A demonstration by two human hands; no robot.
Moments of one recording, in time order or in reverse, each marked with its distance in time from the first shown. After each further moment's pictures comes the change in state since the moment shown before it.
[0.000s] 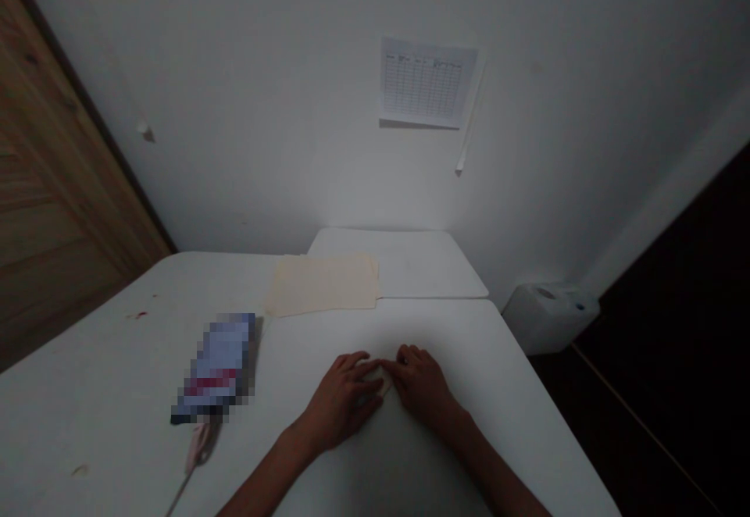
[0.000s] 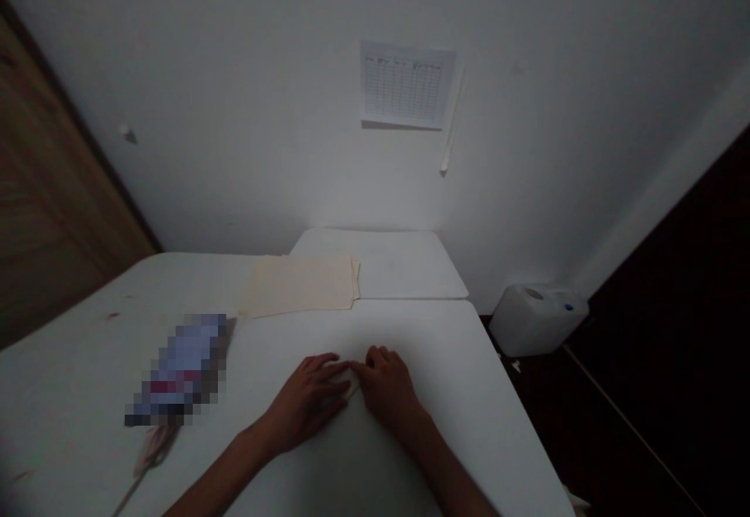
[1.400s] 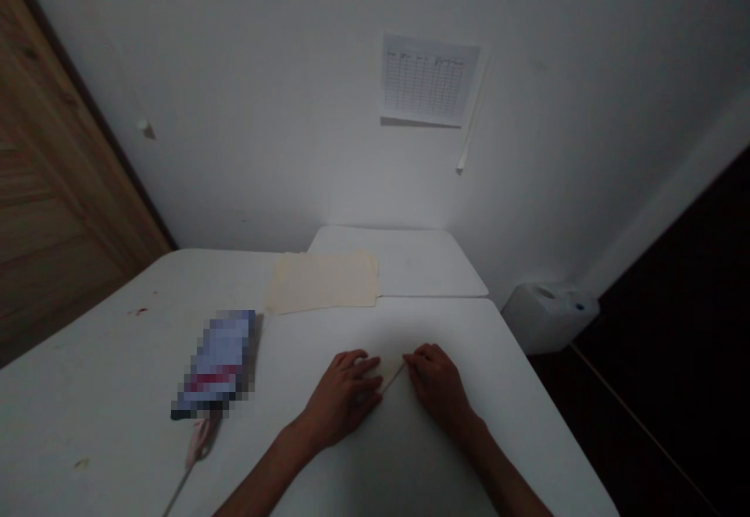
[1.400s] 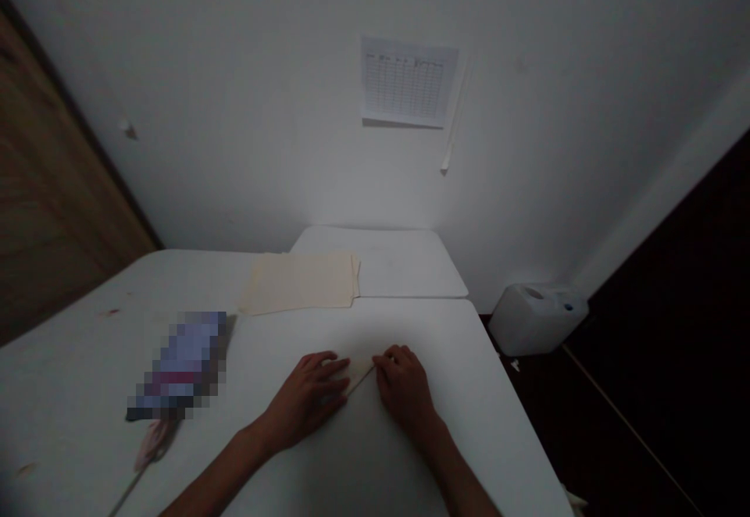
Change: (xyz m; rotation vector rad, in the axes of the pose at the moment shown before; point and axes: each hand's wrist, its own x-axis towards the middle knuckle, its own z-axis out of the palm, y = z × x) left_hand -0.005 -0.004 0.006 0.017 0.017 -0.028; right_hand -0.020 0.022 0.003 0.161 0.213 0.109
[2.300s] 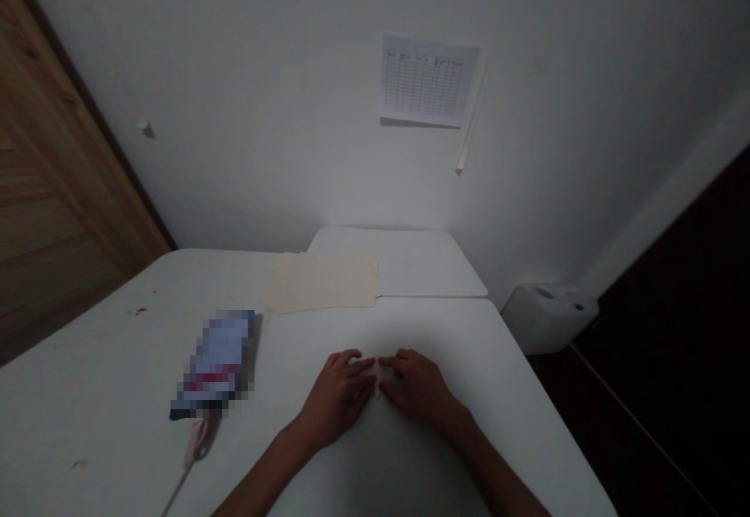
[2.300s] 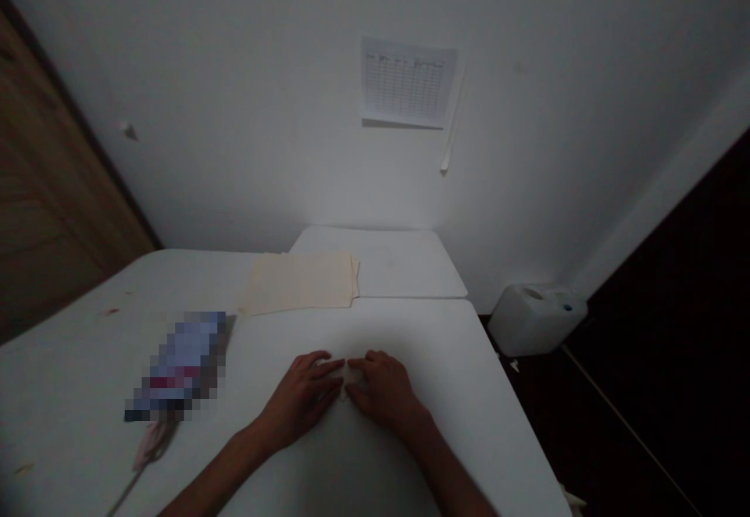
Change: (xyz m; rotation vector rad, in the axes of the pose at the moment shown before) left_hand -0.003 -0.005 0.006 0.055 0.057 -0.025; right_hand 0.021 -0.034 -0.012 0.066 -0.383 0.059
